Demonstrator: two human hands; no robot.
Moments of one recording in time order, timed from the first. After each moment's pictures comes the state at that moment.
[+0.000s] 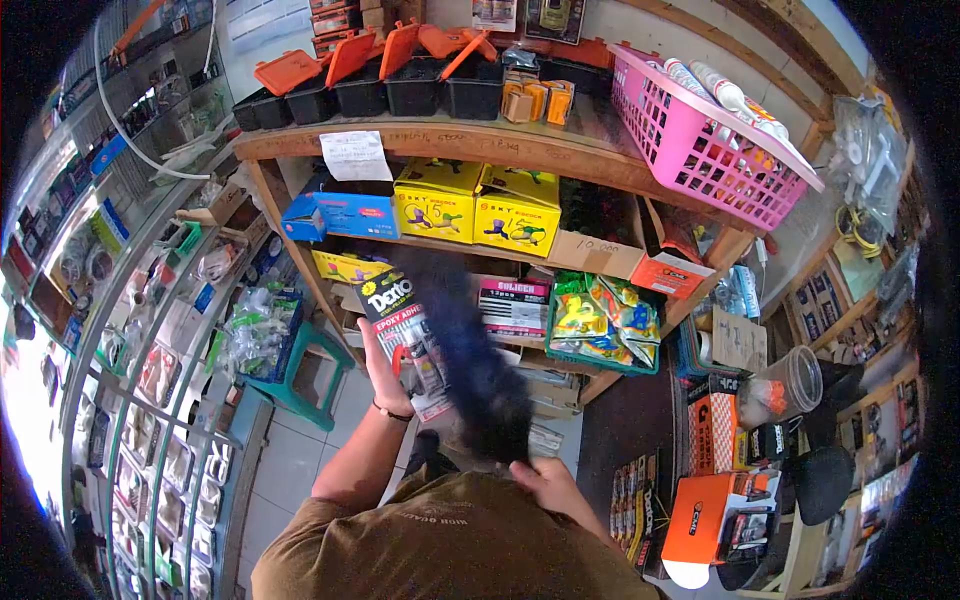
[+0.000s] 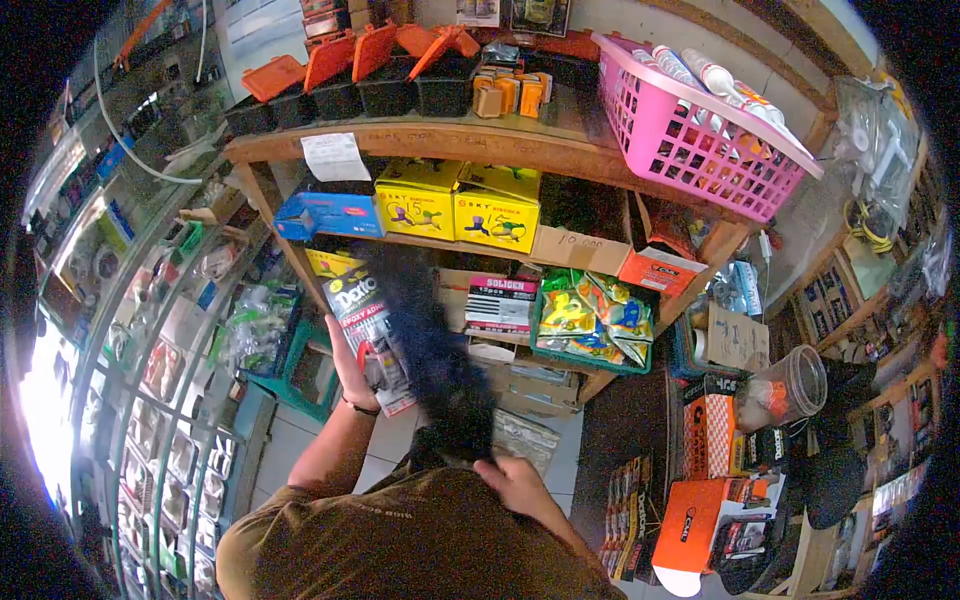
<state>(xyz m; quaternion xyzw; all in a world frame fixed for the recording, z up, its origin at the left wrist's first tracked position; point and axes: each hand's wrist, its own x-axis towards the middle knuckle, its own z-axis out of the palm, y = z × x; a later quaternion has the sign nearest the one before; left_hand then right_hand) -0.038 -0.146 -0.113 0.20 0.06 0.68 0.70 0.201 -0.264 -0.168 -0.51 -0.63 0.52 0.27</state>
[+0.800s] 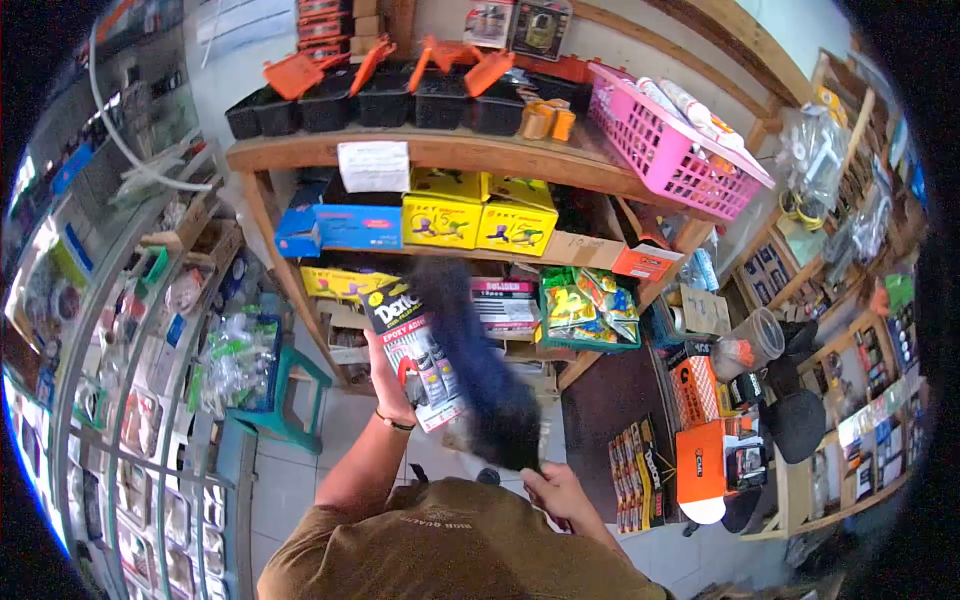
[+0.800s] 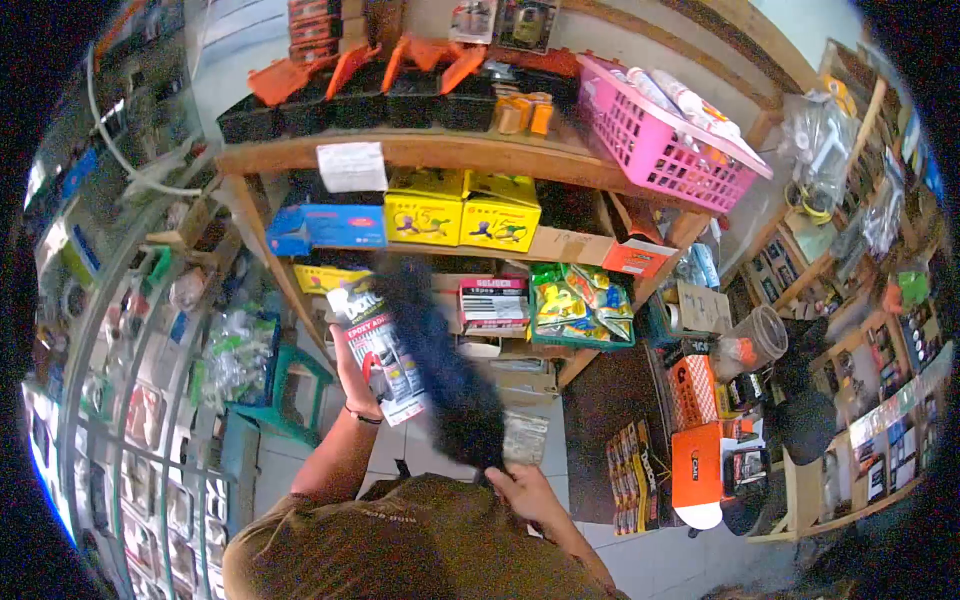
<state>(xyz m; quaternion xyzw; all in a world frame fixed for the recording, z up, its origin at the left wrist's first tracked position) -0.119 -0.157 -0.101 0.14 -0.05 0.59 0.79 0.097 -0.325 -0.111 -0.65 -0.45 0.55 0.26</state>
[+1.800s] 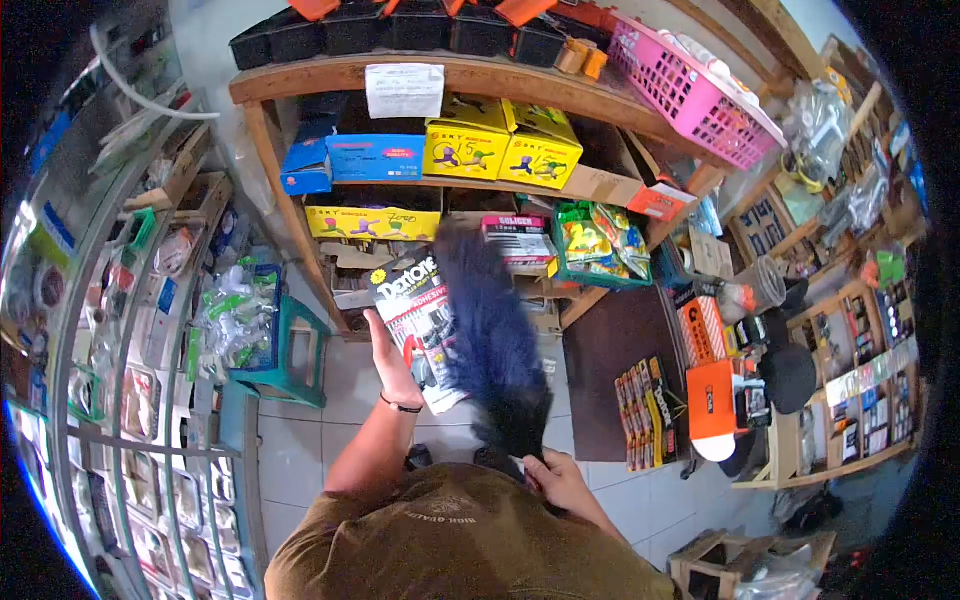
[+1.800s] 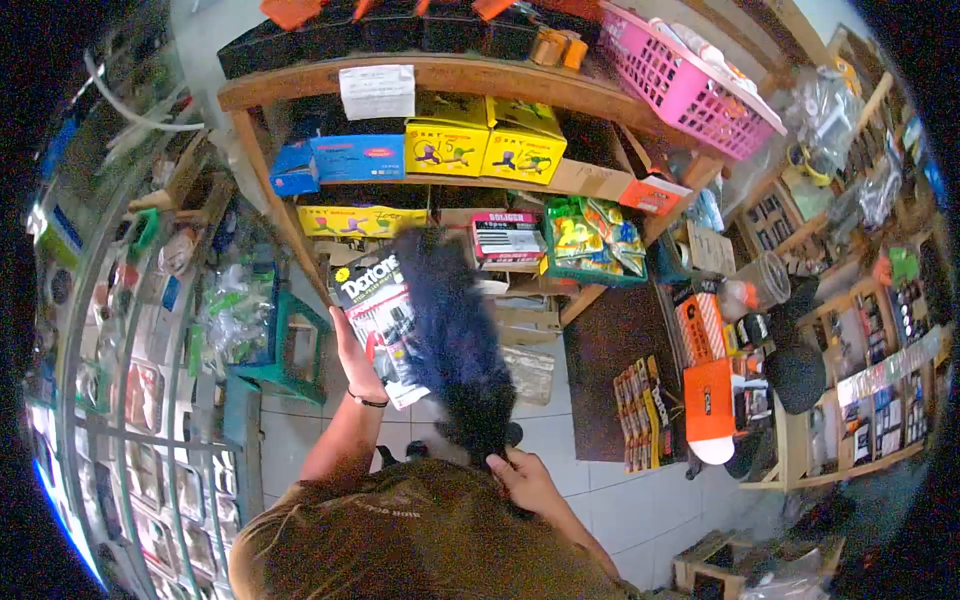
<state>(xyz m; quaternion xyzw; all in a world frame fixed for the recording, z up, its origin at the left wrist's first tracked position) -0.178 -0.196 -0.155 0.04 -0.06 0.55 0.83 0.016 -0.388 -0.136 -0.63 -0.42 0.56 0.35</state>
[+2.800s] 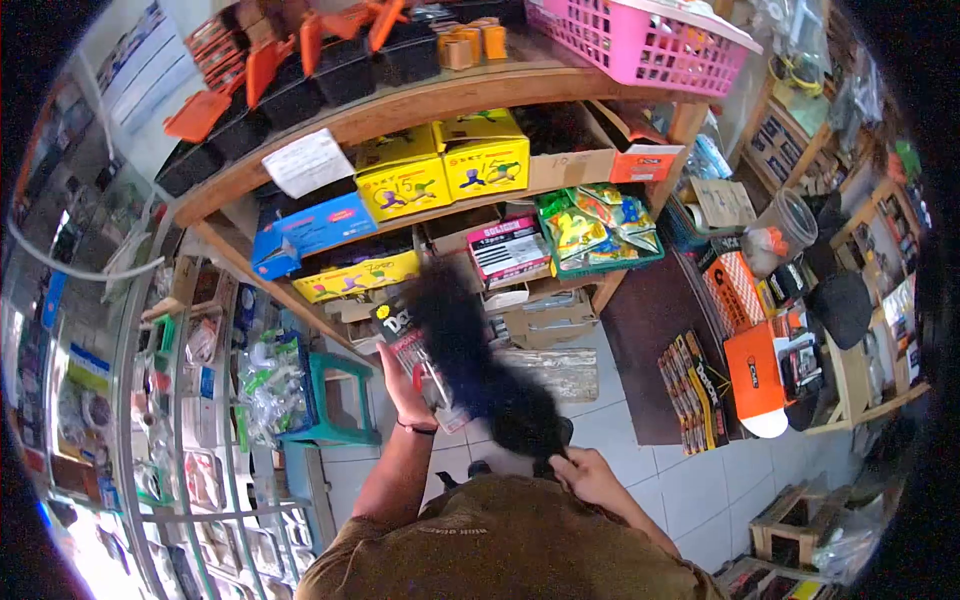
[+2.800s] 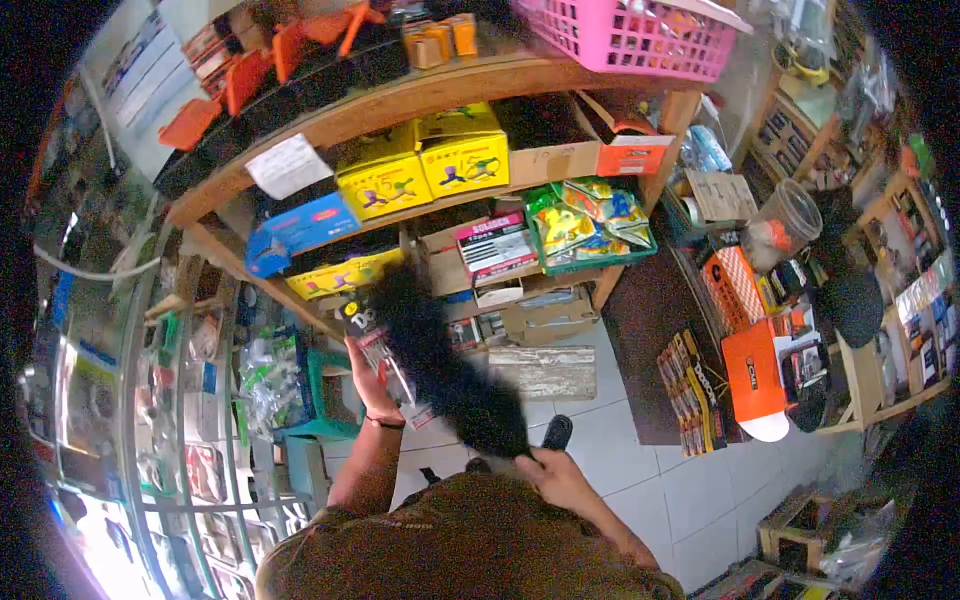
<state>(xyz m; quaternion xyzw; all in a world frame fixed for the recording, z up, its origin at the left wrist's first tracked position) -0.123 -0.159 -0.156 0.06 -0.01 0.56 0.82 0.083 -0.355 -0.153 -0.62 -0.47 0.55 0.29</state>
